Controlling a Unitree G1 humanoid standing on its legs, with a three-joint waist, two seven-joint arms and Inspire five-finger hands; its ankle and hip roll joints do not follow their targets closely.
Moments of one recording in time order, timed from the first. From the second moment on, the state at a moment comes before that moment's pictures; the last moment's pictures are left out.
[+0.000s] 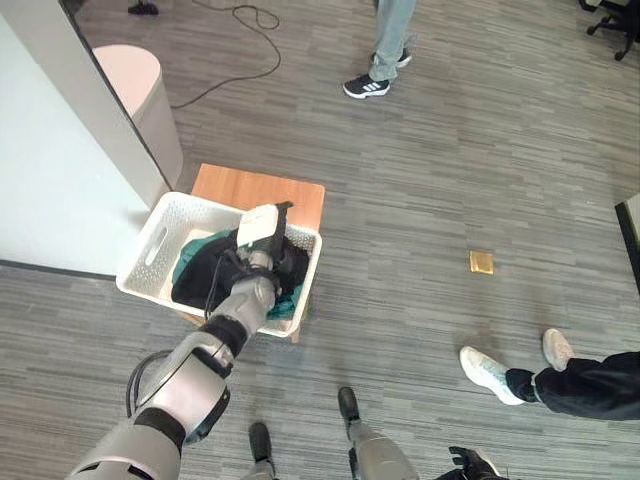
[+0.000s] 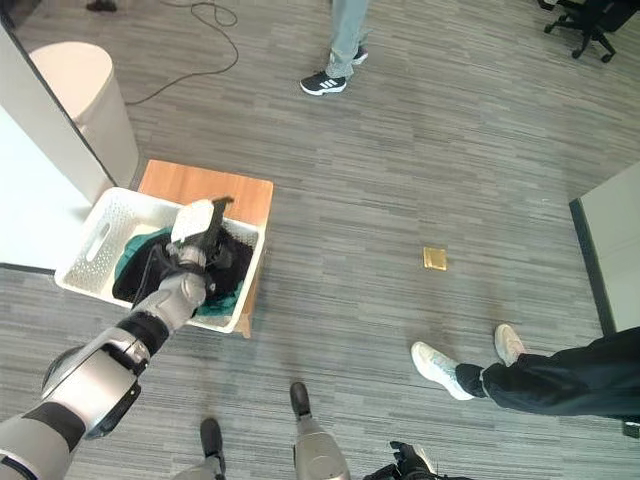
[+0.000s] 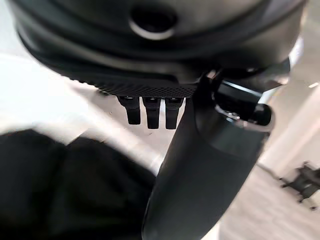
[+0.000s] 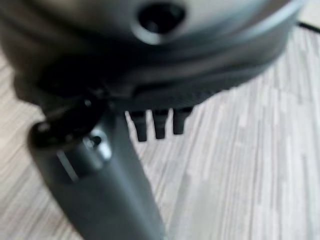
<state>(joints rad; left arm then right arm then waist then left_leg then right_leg) -0.94 0.29 -0.59 1.00 0.36 0.10 0.45 -0.04 -0.29 0.21 1.25 -0.04 -0.01 -0.14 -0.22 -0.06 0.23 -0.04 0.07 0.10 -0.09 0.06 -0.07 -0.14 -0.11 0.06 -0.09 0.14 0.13</state>
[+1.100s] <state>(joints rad) -1.19 0.82 -0.51 0.53 0.30 0.08 0.46 -0.06 -0.35 0.30 1.13 -0.04 0.03 -0.06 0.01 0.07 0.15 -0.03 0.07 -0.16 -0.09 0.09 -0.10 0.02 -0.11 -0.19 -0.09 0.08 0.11</state>
